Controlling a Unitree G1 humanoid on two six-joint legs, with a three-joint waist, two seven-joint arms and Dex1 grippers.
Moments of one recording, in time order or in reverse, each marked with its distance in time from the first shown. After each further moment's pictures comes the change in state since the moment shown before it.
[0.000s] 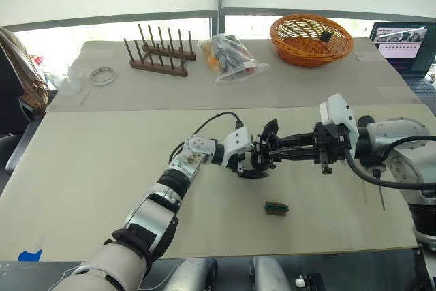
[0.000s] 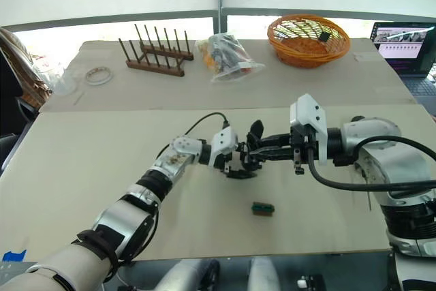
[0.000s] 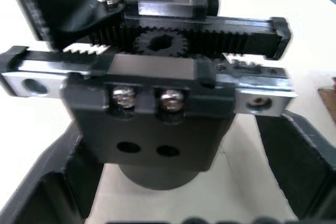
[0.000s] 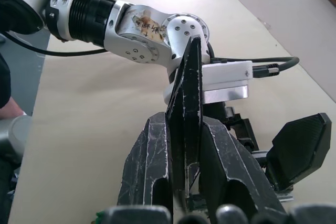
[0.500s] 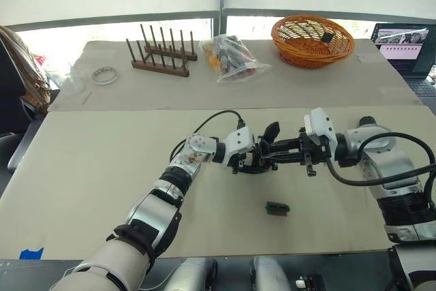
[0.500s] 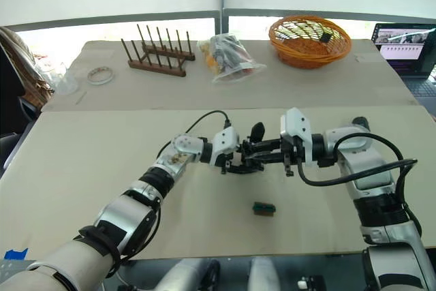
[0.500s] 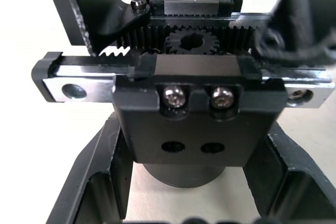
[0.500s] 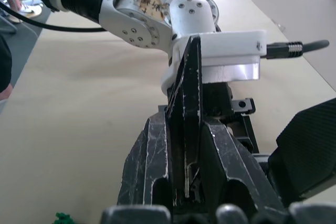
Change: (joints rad) left arm -0.034 -0.023 0.011 0.082 0.049 -0.090 0.015; right arm -0.052 0.122 0.095 0.300 -0.140 -0.325 0.136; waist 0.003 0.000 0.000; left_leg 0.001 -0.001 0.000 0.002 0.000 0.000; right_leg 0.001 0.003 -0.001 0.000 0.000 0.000
